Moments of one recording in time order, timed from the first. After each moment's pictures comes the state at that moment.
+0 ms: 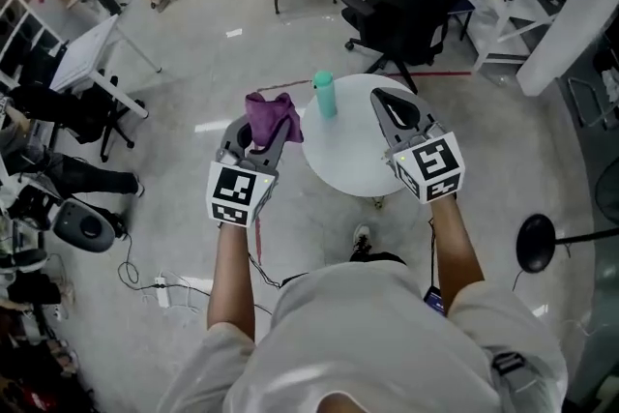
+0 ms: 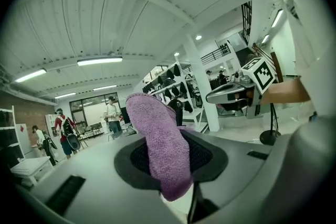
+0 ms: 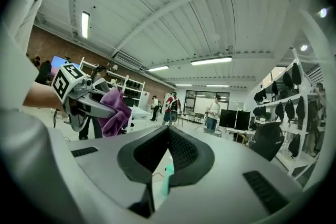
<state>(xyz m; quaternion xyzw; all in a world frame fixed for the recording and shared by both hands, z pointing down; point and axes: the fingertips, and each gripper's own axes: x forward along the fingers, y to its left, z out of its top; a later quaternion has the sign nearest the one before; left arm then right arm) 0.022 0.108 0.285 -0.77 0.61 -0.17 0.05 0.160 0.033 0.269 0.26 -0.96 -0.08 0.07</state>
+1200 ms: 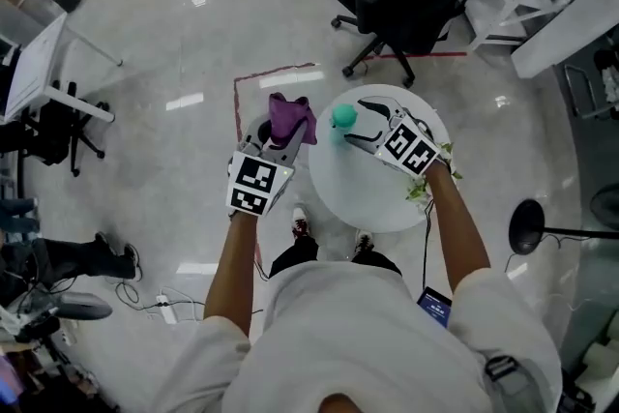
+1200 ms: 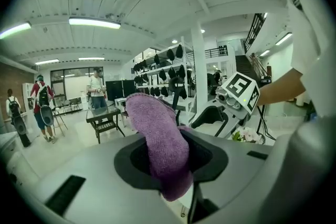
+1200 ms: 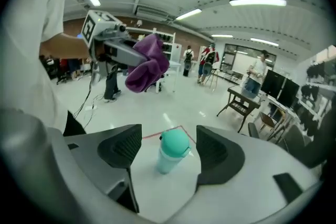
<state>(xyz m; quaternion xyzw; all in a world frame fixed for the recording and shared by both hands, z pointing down) -0.105 -0.106 0.427 -0.82 0.53 -0.19 -0.06 -0.014 -0.139 0.498 0.07 -0.93 -0.06 0.35</state>
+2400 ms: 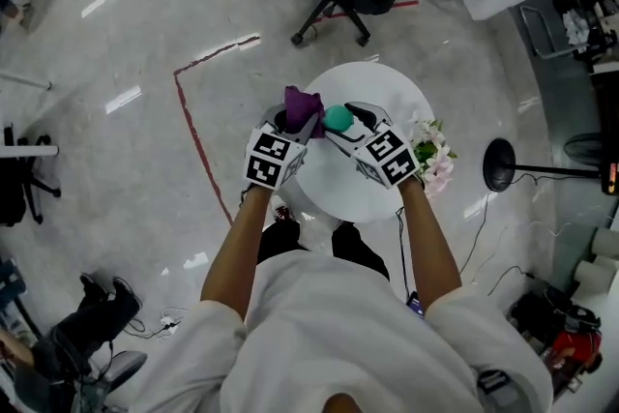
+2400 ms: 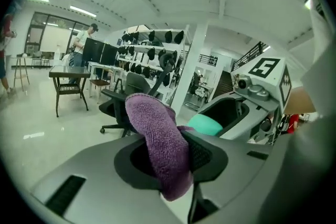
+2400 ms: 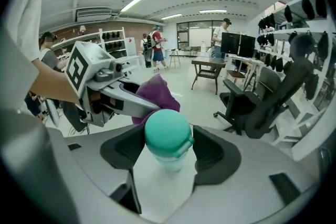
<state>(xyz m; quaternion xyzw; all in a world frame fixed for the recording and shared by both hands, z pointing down) -0.071 -0.212 0.593 -0.88 0.38 -0.15 -0.23 -0.029 -0.191 0.586 0.27 -0.88 0.14 0.37</state>
